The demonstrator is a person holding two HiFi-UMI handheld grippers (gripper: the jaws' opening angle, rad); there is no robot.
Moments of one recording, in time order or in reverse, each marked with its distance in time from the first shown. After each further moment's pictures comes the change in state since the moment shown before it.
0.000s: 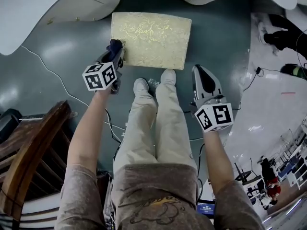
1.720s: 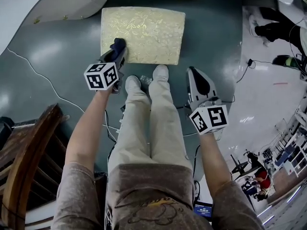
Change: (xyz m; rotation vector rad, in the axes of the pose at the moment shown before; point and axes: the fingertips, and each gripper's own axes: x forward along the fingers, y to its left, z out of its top) left arm 0.028 -0.031 -0.032 -0.009 0.006 -0.155; right arm -0.012 0.016 -0.022 0.001 0.044 -0.055
